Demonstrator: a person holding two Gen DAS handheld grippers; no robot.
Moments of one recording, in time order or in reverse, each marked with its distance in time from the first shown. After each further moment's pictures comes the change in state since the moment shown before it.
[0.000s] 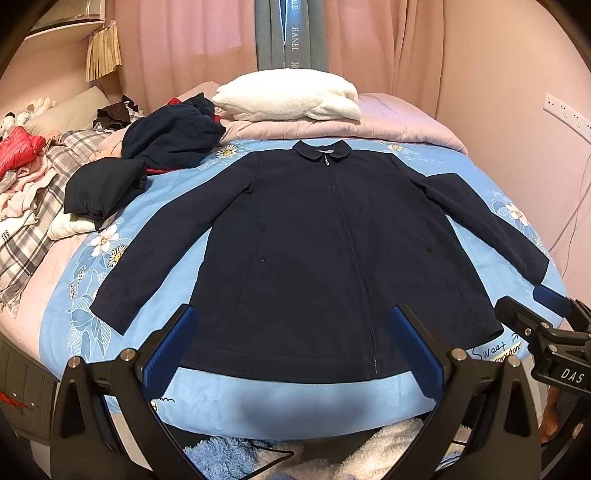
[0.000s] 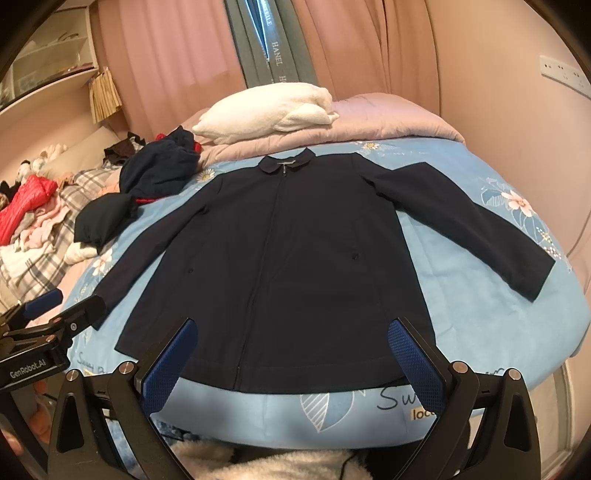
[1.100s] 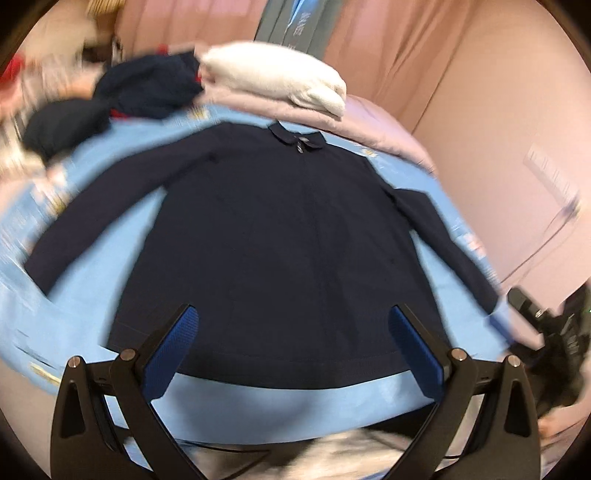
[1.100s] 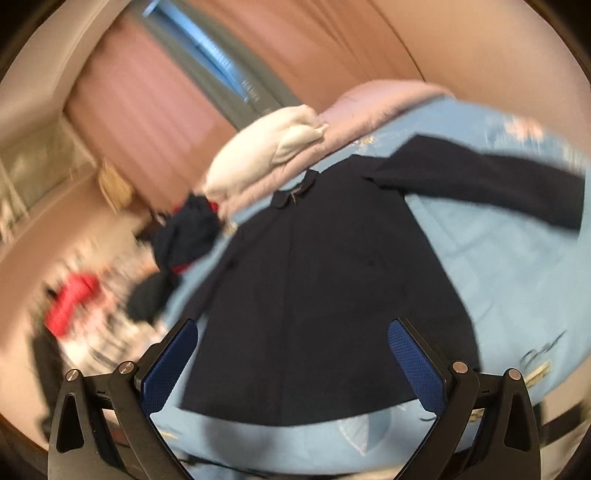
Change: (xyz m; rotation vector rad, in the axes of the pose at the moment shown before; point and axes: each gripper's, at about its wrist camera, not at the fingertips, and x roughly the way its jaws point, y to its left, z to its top) left arm 0.051 0.037 -0.008 -0.252 0.073 -0.310; right arm 0.018 -0.095 -0.014 0.412 -0.130 0.328
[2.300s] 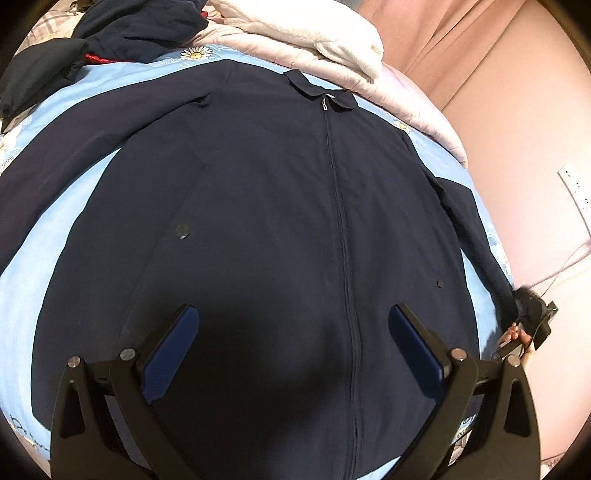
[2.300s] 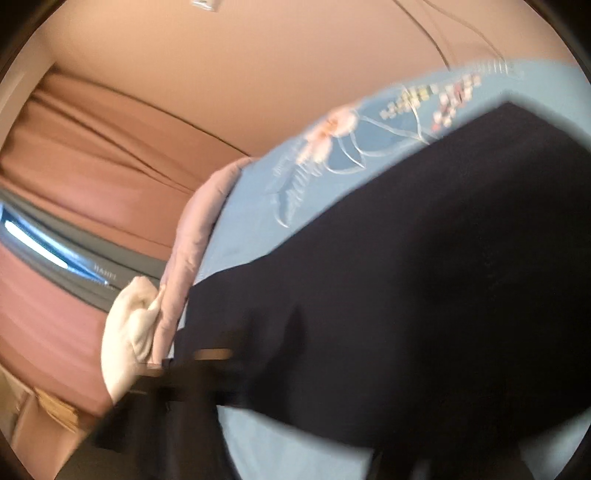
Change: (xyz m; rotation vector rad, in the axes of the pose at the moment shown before) left arm 0.133 0.023 0.046 -0.066 0.146 0.037; right arm 0.038 -0.226 0.095 0.586 -0.391 -0.311
